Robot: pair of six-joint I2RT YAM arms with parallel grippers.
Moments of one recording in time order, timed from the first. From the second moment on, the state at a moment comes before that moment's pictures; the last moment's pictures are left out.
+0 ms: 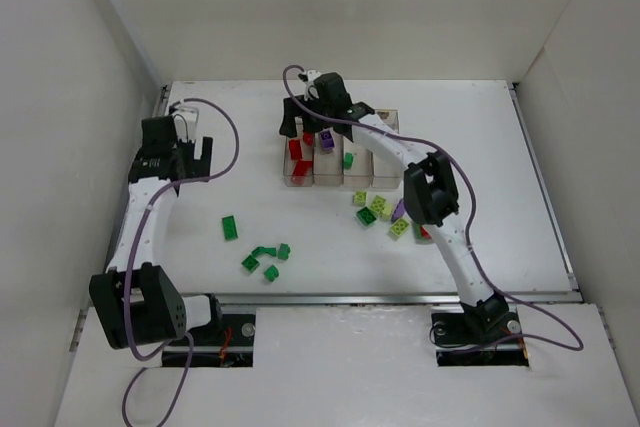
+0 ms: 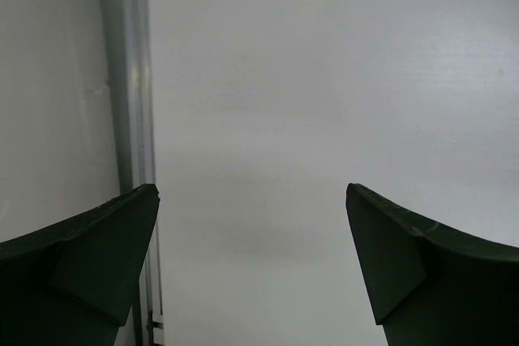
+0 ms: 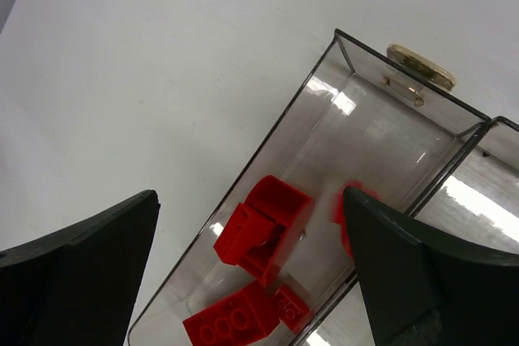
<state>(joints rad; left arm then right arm) 0.14 1.28 1.08 -0.52 -0.12 0.24 0.60 2.53 2.34 -0.35 -0.27 0.29</state>
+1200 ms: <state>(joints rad) 0.07 1.49 0.84 -0.85 0.29 1.89 0.63 1.84 1.75 -0.44 -0.22 0.18</state>
